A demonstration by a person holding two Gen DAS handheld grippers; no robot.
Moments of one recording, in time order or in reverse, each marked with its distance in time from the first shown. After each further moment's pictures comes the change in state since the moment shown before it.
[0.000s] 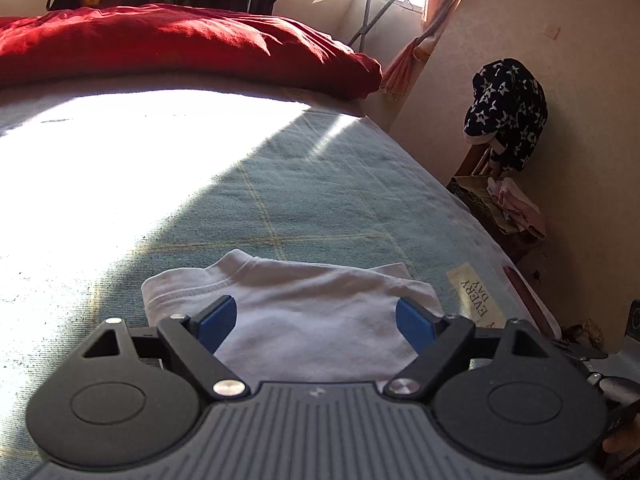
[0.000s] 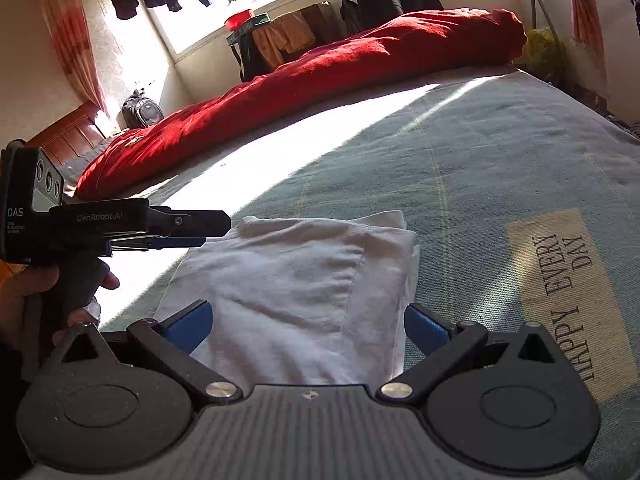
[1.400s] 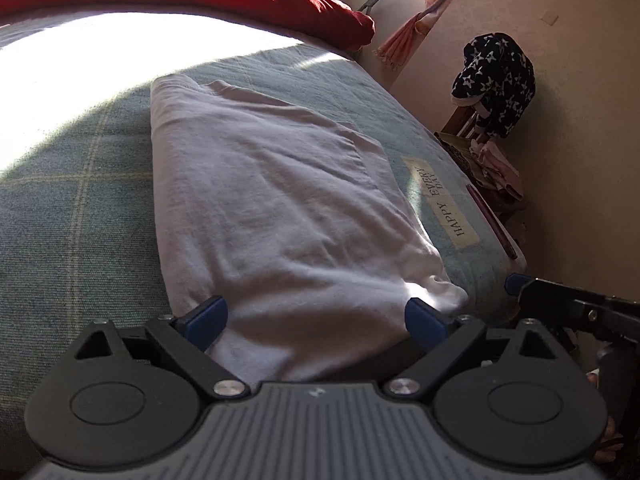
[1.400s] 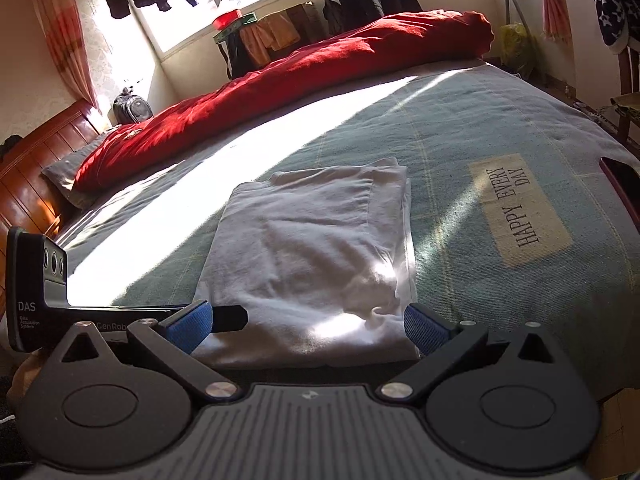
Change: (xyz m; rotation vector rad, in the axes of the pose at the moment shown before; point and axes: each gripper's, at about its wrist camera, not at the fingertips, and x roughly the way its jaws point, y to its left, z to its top) left arm -0.044 -0.030 -0.126 -0.106 0.097 -0.062; right arm -0.093 0.048 -0.068 0.028 0.007 -0.060
